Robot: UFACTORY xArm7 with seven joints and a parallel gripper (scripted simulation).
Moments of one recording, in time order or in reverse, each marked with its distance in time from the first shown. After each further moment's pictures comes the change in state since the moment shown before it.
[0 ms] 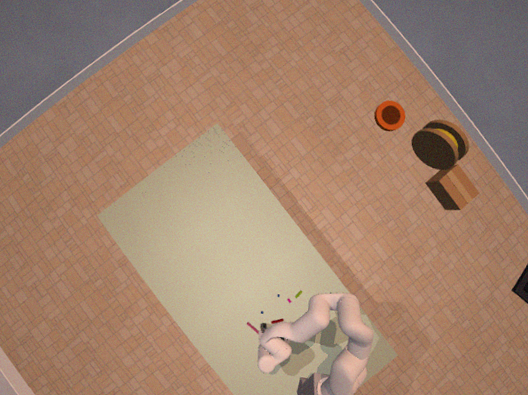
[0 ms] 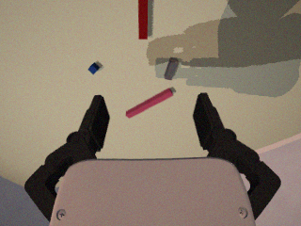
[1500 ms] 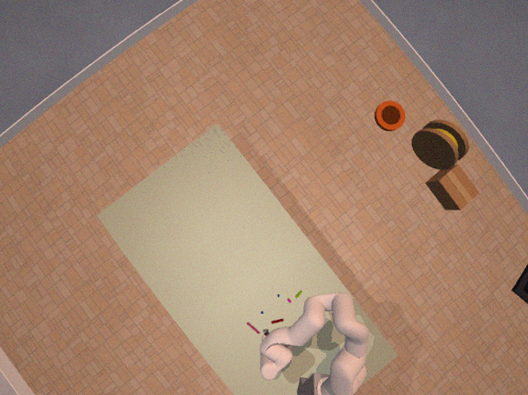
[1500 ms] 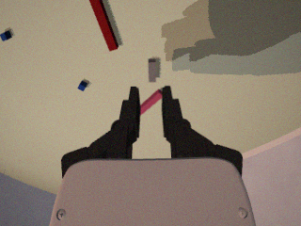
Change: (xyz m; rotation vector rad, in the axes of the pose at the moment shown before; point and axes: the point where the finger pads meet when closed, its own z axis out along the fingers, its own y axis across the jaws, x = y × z) arm 0.000 0.030 0.006 0.024 -0.008 0.251
